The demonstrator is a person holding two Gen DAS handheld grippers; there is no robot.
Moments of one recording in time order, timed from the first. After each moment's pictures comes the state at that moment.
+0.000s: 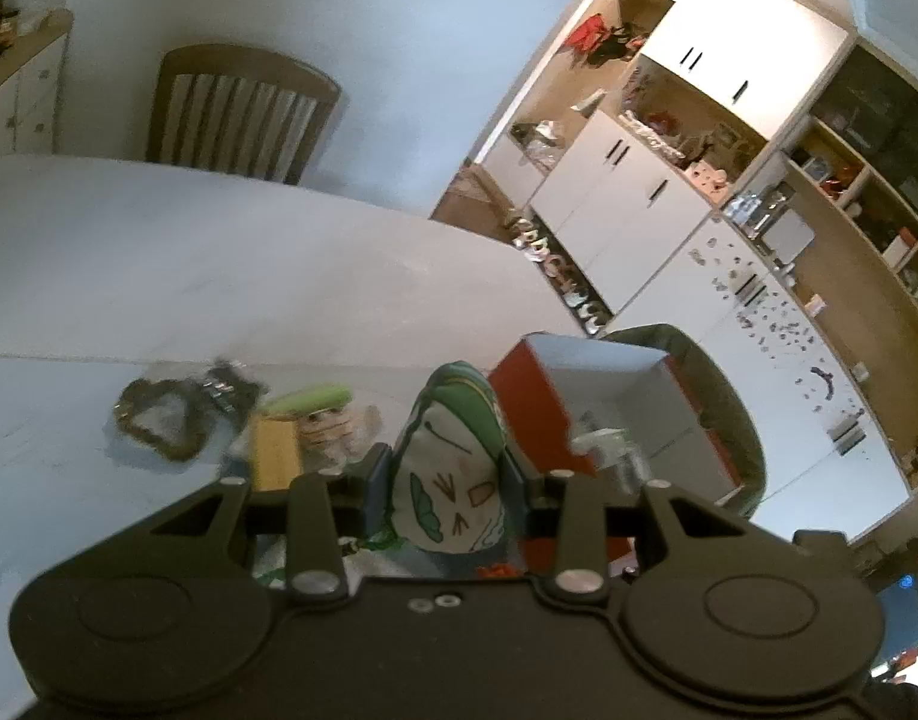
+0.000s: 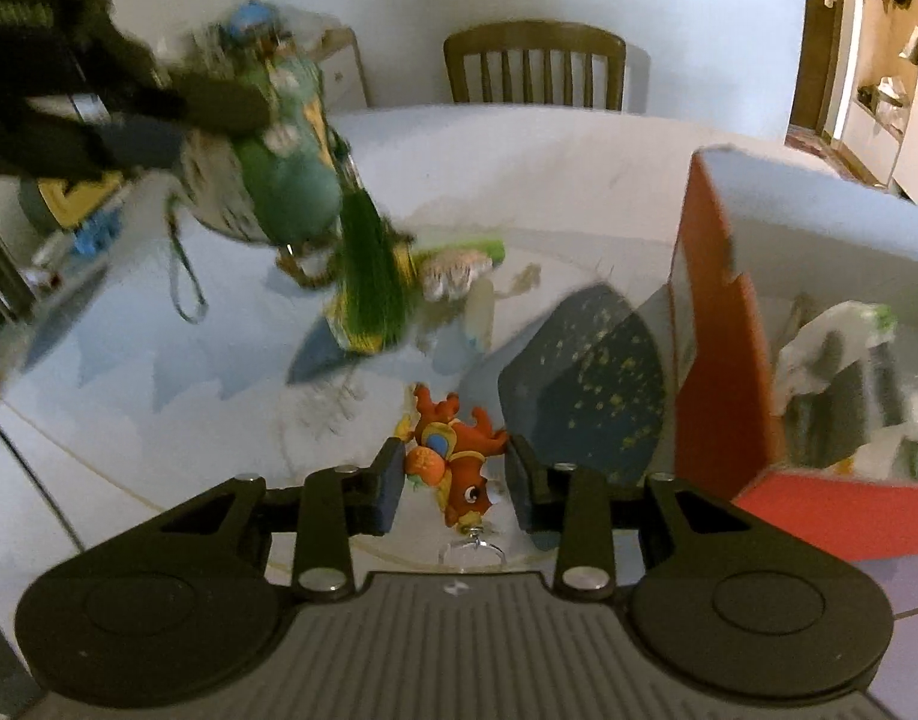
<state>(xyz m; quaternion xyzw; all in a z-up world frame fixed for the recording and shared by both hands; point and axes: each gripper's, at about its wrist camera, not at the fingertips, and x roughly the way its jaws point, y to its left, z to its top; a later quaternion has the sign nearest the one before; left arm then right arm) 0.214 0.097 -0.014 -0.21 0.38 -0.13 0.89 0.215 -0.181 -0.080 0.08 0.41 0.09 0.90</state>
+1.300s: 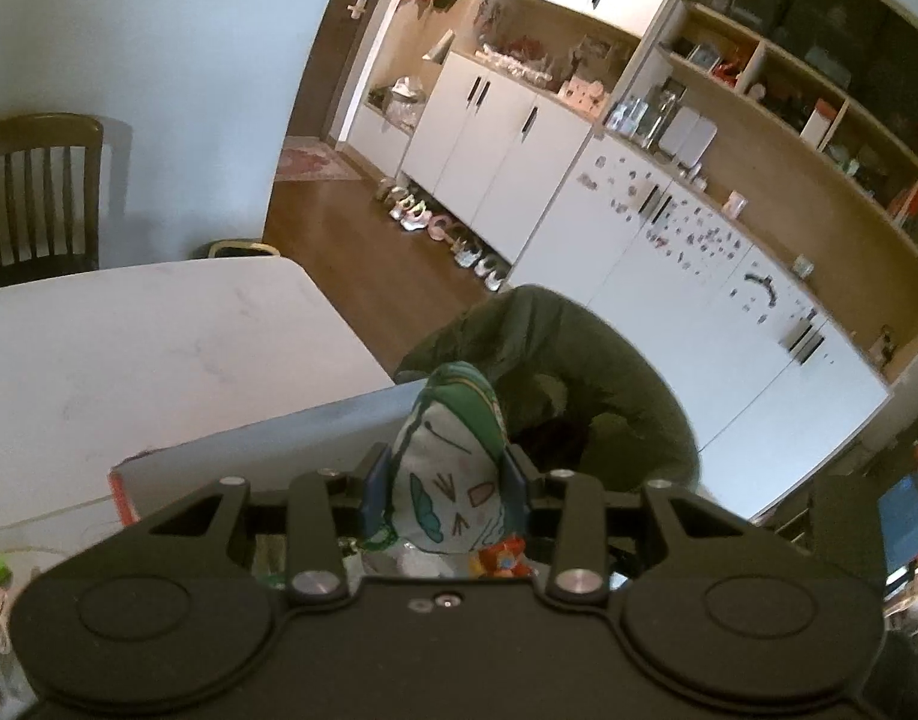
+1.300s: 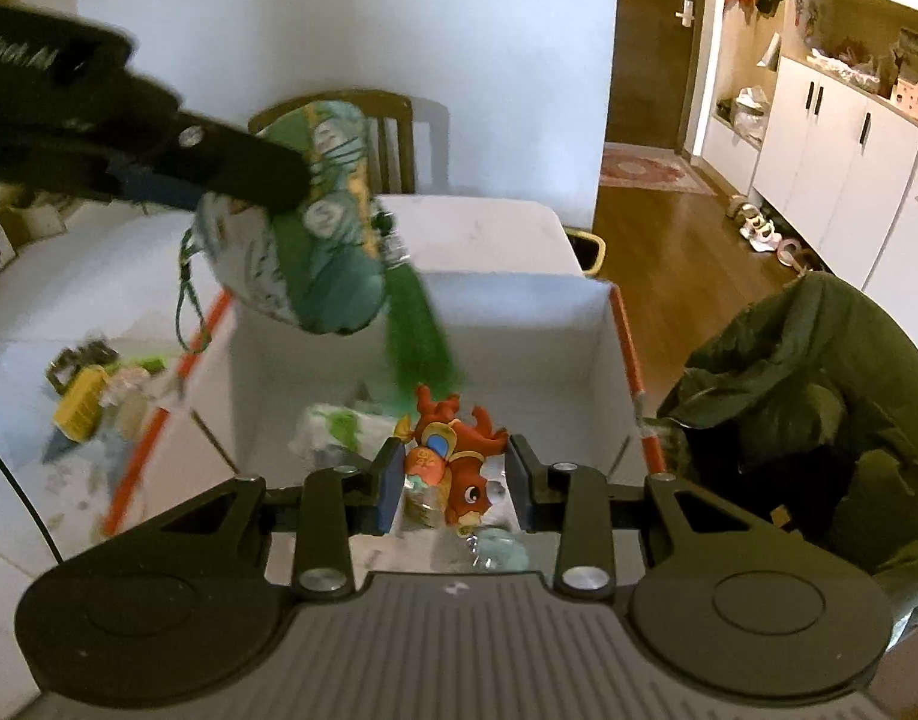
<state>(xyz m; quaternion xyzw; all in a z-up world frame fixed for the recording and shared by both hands) 0.351 -0.176 0.013 -0.11 0.38 -0.23 0.89 0.213 -0.430 -0.061 0.06 0.39 -0.03 0.92</state>
